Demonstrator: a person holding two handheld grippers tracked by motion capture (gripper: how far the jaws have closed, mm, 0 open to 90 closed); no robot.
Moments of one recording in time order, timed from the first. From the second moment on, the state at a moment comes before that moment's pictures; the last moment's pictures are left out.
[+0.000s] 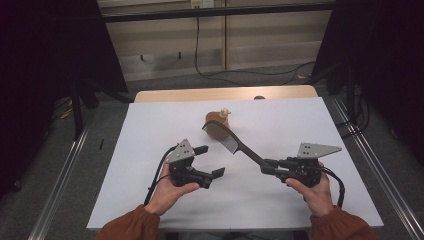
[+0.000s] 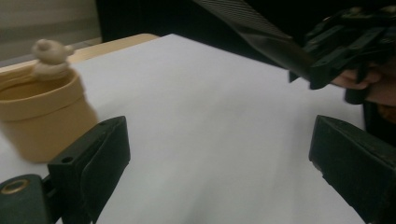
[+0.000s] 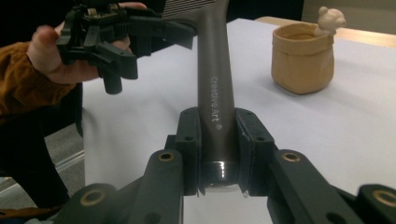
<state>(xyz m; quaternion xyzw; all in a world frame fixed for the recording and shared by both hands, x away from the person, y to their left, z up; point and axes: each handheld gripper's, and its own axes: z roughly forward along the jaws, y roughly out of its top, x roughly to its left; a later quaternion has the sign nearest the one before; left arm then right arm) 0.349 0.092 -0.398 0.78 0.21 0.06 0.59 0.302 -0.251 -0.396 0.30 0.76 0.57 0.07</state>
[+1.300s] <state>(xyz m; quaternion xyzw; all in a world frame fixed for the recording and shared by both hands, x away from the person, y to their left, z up) 0.355 0.026 -0.379 0.71 0.26 -0.01 0.66 0.301 -0.260 -0.389 0.31 0.73 0.60 0.09</state>
